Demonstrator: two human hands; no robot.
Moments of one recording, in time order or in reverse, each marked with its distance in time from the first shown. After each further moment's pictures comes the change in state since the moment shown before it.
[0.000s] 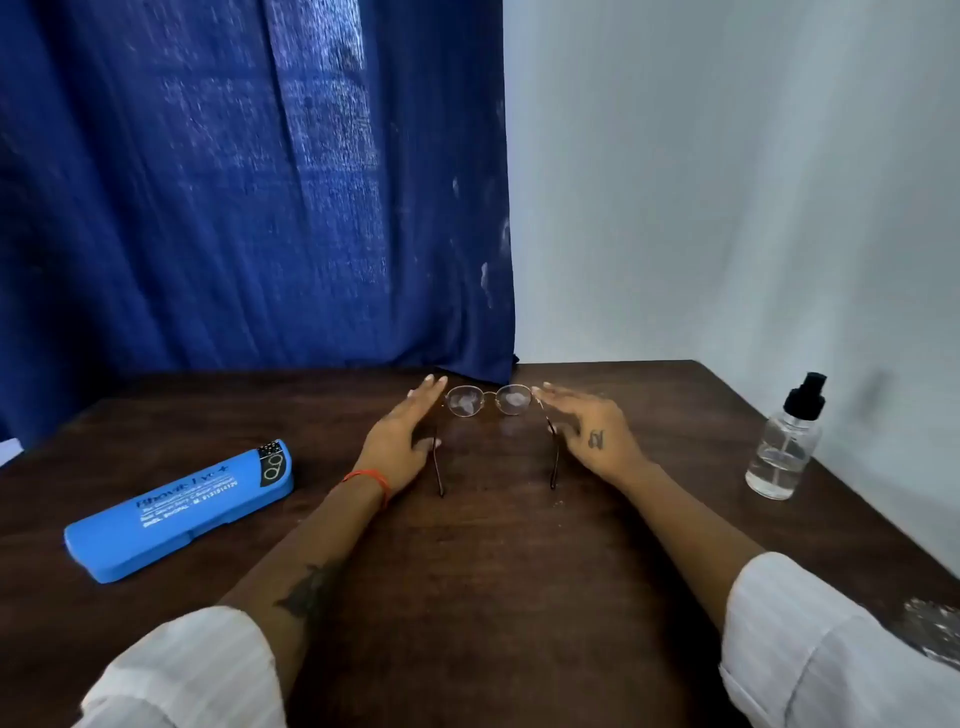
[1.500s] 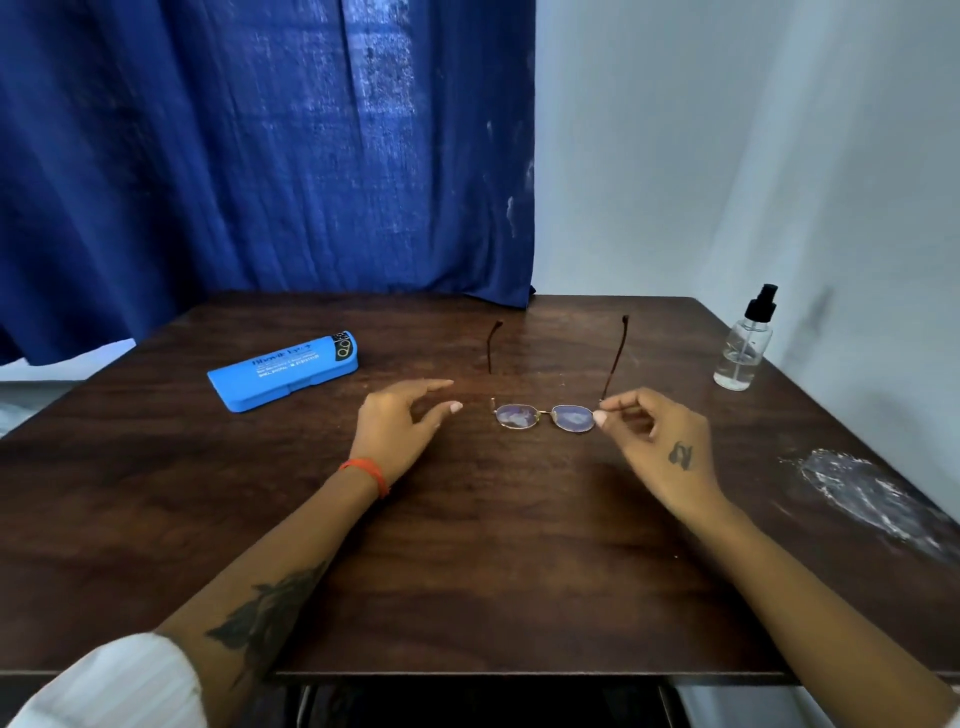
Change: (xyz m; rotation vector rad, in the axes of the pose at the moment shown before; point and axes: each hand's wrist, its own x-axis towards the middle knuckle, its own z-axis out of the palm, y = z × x) left_hand -0.169 0.060 -0.034 -0.052 0.235 0.002; right_hand -0.158 -0.144 -0.093 0.183 0.153 0.375
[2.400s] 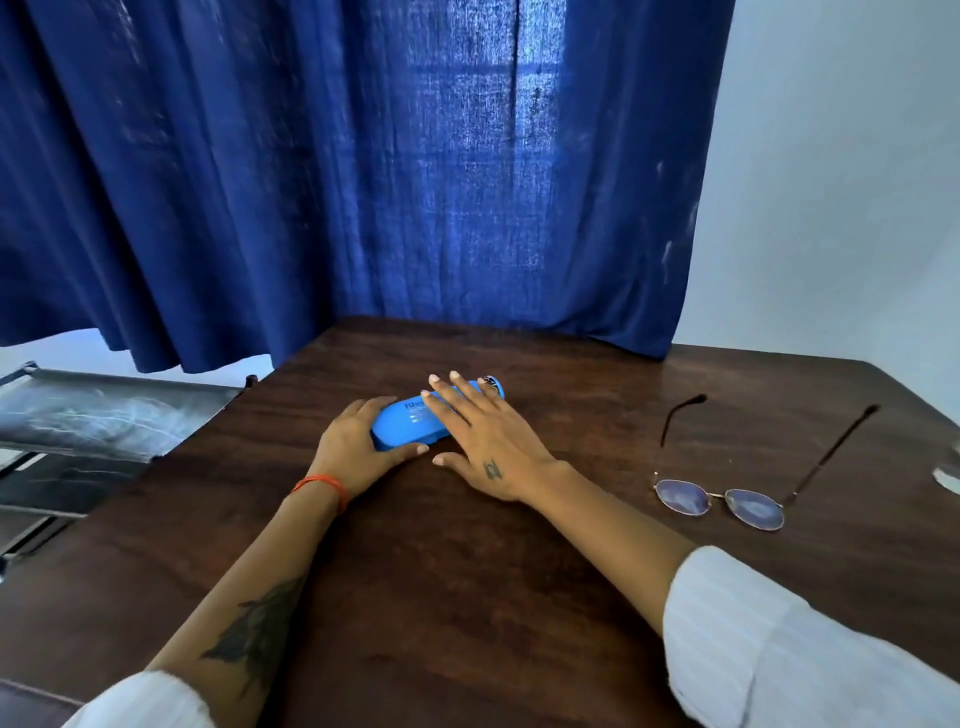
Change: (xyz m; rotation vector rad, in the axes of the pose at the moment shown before) left_hand 0.016 -0.145 -0.128 0.299 0.067 -0.225; right_hand 0.053 -0.128 0.256 -0.453 -0.521 -0.911
